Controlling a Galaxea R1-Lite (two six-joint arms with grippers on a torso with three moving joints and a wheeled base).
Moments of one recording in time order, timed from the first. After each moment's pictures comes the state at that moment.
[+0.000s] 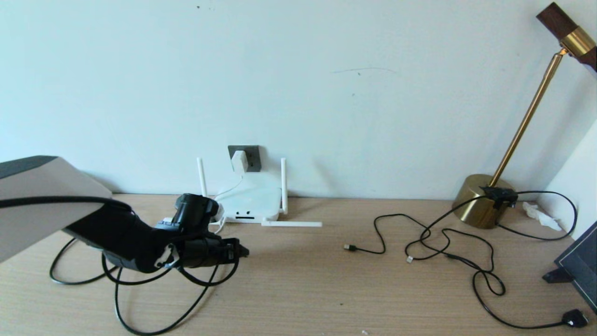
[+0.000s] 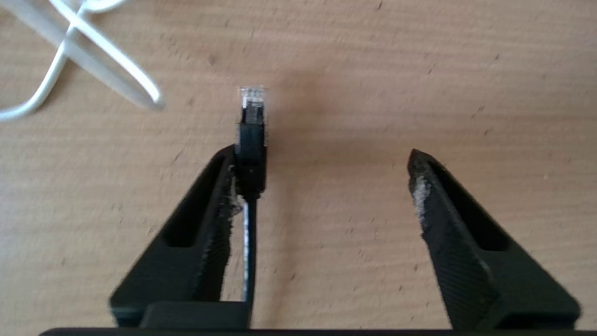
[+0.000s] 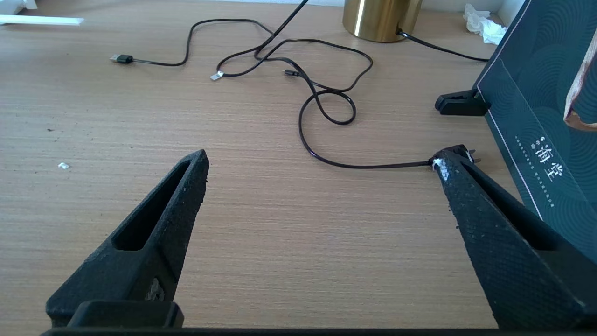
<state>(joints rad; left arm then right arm) -0.26 2.09 -0.88 -0.33 0.00 -0.24 0.00 0.00 -0.08 0.19 -0.02 -0.01</state>
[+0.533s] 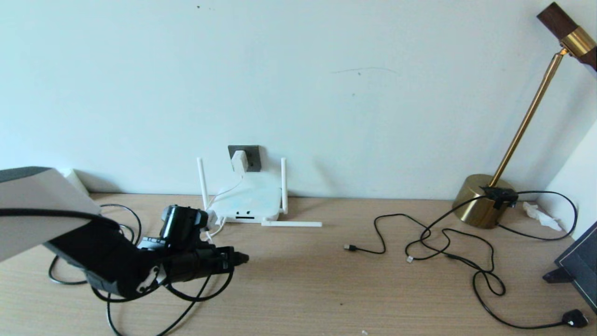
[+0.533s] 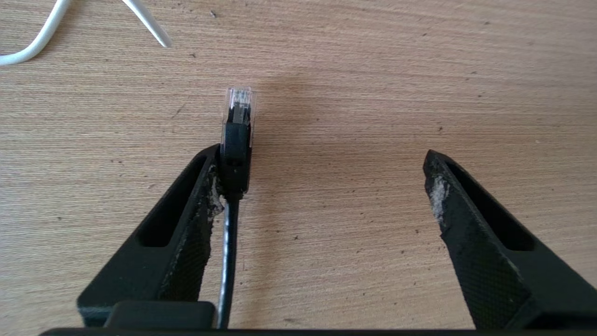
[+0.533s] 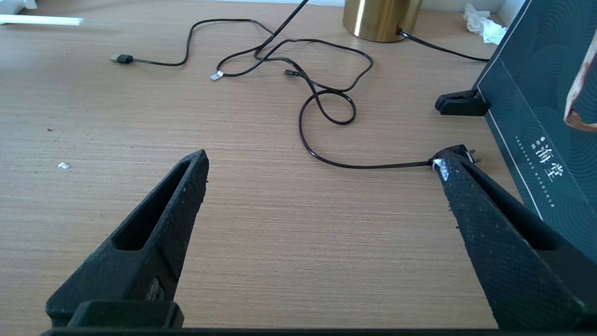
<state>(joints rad) -0.26 2.05 -0.71 -0.55 -0.04 -0.25 0.00 0.00 -0.08 0.19 -0.02 -0.01</state>
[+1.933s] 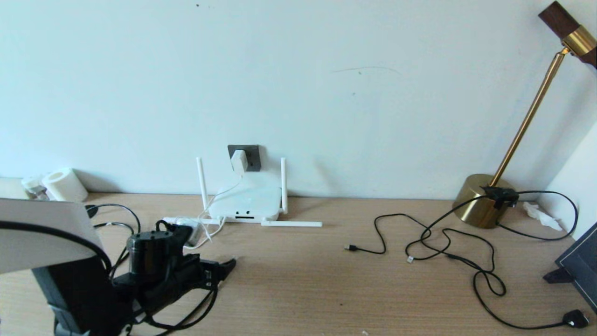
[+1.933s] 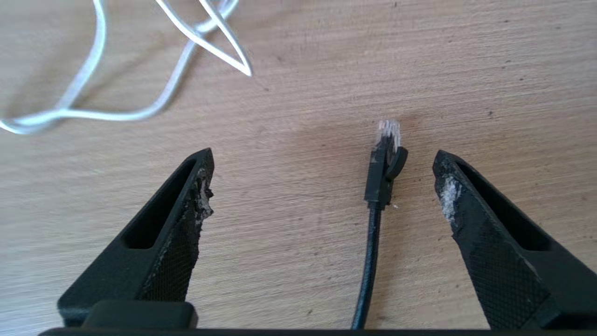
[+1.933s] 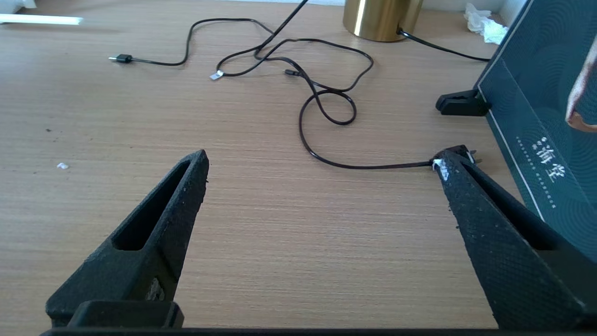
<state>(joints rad) -0.22 2.09 -0.35 -1.22 0.00 0.05 0.00 0.00 -0.08 0.19 -0.02 -0.01</state>
